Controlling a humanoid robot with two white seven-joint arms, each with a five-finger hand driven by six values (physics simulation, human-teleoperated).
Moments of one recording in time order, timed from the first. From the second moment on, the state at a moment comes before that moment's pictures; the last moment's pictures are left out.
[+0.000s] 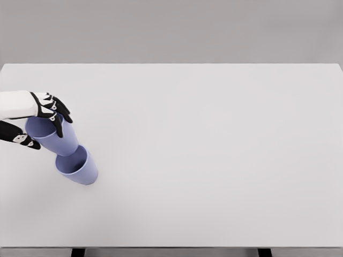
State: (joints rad) left arm -1.30 1.42 -1.48 -1.77 0.33 -0.61 -0.45; right arm -0.02 0.00 0.05 0.12 0.11 -0.13 0.61
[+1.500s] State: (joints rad) left arm -1.36 1.38 -1.47 -1.77 0.46 -0.61 -0.61; right arm -0.02 0.00 0.05 0.12 0.11 -0.13 0.61
